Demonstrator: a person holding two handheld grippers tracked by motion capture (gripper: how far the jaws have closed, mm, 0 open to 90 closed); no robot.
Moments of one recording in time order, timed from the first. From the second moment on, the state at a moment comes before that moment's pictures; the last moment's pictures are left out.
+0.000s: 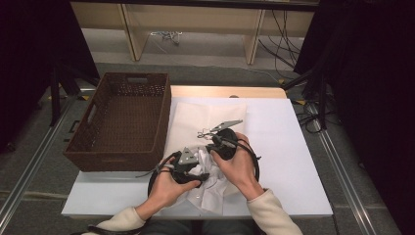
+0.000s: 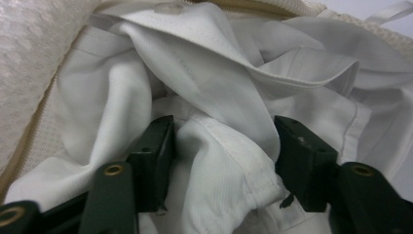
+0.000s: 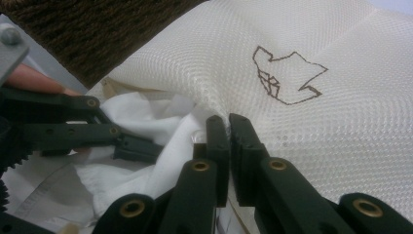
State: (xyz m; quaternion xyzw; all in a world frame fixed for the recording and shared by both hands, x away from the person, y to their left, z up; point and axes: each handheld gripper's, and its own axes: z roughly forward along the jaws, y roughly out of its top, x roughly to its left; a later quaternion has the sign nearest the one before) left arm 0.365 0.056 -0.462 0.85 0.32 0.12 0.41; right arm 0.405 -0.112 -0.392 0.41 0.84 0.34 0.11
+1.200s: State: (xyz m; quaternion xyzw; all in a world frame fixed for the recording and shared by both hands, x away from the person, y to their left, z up) left arm 0.375 0.055 -0.455 0.81 0.36 0.08 0.46; right arm 0.407 -0.116 -0.389 0.40 0.84 0.35 0.12
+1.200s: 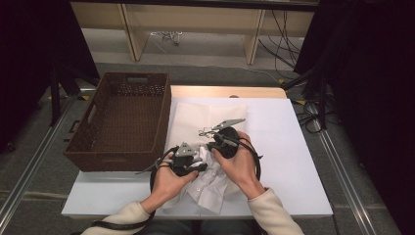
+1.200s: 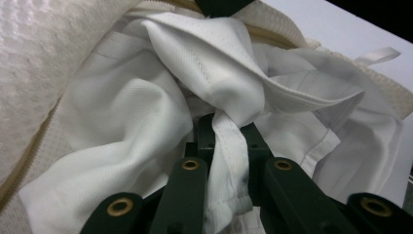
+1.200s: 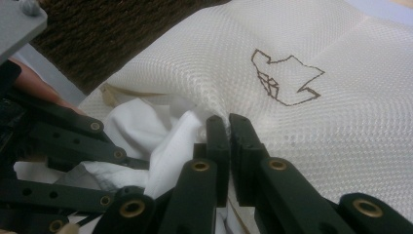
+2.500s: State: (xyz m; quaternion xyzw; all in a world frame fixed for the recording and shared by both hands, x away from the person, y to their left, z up) left arm 0.356 0.061 -0.467 0.84 0.32 0.13 0.43; right arm 0.407 -0.116 -0.387 0.39 0.84 0.35 0.12
